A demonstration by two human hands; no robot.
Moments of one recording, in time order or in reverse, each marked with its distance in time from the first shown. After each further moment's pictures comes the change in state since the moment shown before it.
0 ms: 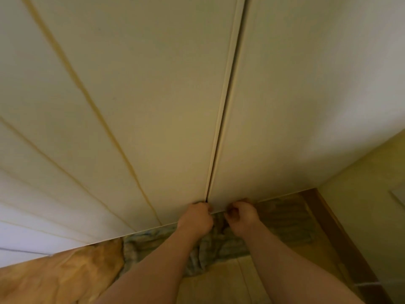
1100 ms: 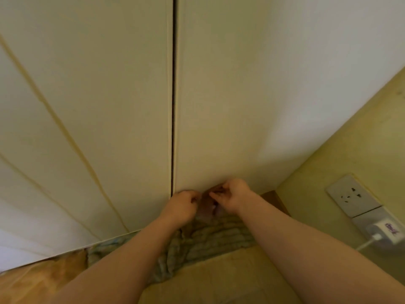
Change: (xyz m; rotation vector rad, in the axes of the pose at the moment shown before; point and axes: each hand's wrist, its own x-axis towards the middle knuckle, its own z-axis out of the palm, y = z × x) left_hand -0.005 0.055 -0.017 -0.120 0.116 0.225; right_hand -0.092 -0.095 0.014 -0.179 0.022 -0.032
